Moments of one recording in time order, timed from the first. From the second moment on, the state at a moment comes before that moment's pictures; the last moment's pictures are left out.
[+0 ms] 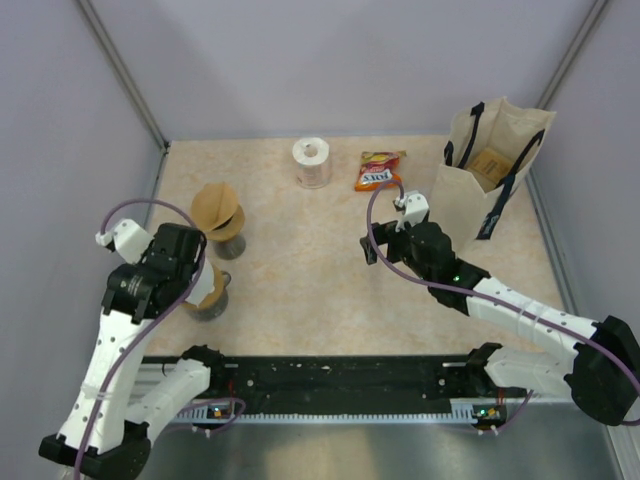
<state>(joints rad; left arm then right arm) -0.30 0.83 1.16 -1.36 -0.74 -1.06 0.74 1.09 0.65 0.12 0.25 0.26</state>
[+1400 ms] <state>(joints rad) -0.18 0.89 1.01 -1.30 -0.63 -0.90 0.74 1.11 0.65 0.12 0.25 0.26</state>
